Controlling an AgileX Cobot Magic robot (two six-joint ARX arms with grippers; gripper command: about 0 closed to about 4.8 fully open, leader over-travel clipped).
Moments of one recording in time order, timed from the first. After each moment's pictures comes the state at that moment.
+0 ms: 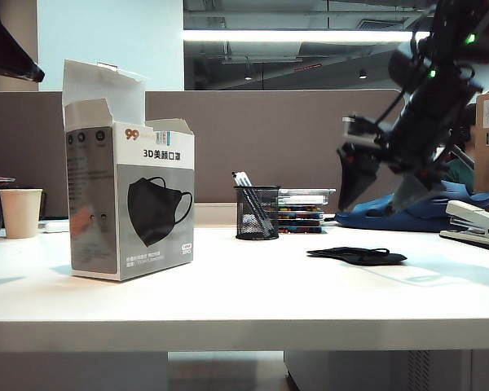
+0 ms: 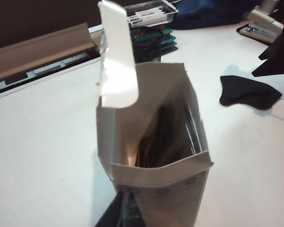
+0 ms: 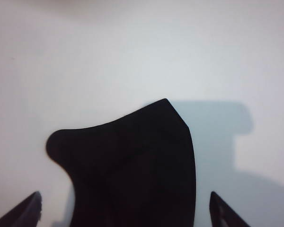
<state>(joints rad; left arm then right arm) 0.01 0.97 0.72 -0.12 0.56 0.30 0.18 1.91 1.39 -0.37 -0.25 -0.11</state>
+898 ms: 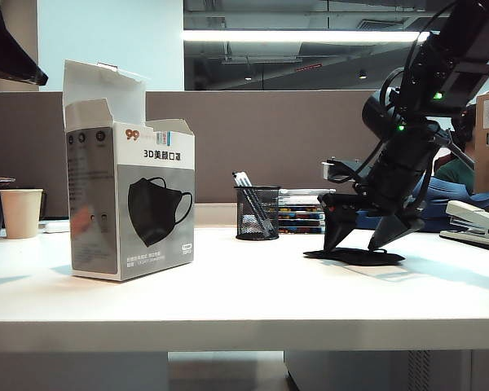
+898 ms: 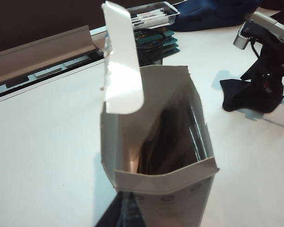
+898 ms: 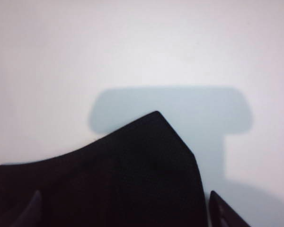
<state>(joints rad) 0.01 1.00 0.72 -0.09 0.56 0.30 0.23 2.07 1.43 -0.28 -0.17 -0.14</state>
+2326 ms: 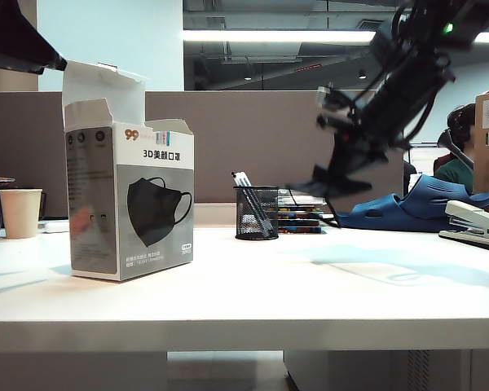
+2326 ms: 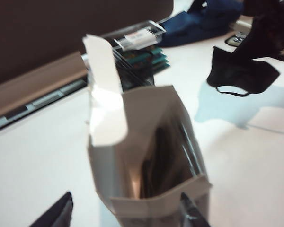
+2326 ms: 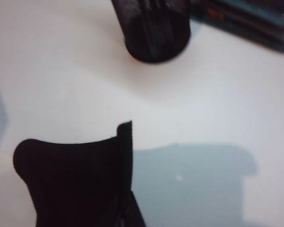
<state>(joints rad) 0.01 1.00 0.72 -0.01 0.61 0.37 0.23 1.90 1.47 -0.30 -0.37 -0.11</state>
